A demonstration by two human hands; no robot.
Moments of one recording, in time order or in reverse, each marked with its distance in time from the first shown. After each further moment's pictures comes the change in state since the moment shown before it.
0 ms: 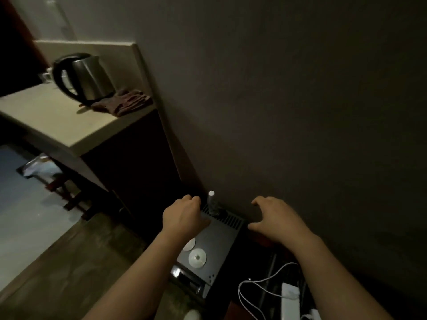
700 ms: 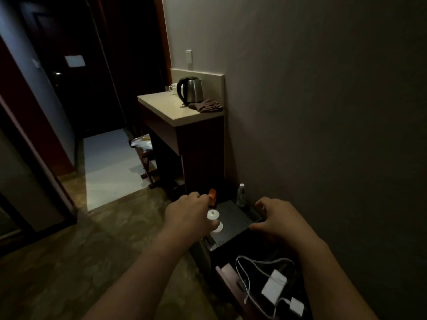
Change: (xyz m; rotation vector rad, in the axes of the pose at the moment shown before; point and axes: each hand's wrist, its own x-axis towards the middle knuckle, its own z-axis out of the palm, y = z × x) left_hand -0.358 0.156 -0.080 0.038 0.259 -0.348; right_hand -0.263 0.041 -0.045 0.022 -0.023 -0.409
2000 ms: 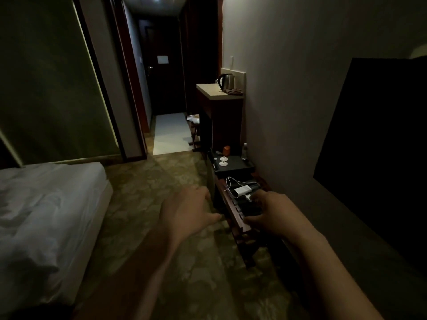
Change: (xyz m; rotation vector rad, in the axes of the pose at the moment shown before) left_hand -0.717 0.489 -0.204 -0.120 0.007 -0.394; right_hand -0.766 0.216 -0.139 -0.029 -0.083 -0.391
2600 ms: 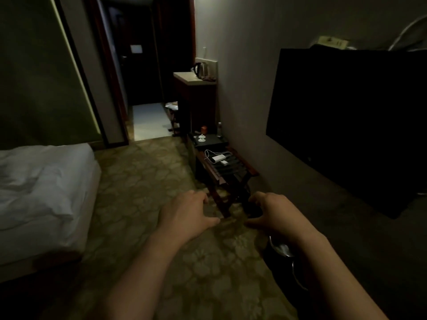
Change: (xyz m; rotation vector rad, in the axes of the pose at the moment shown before) left_hand -0.386 0.048 -0.029 -0.056 -0.087 0.119; right_hand -0.416 -0.059 0.014 -0.095 -0.009 0.071
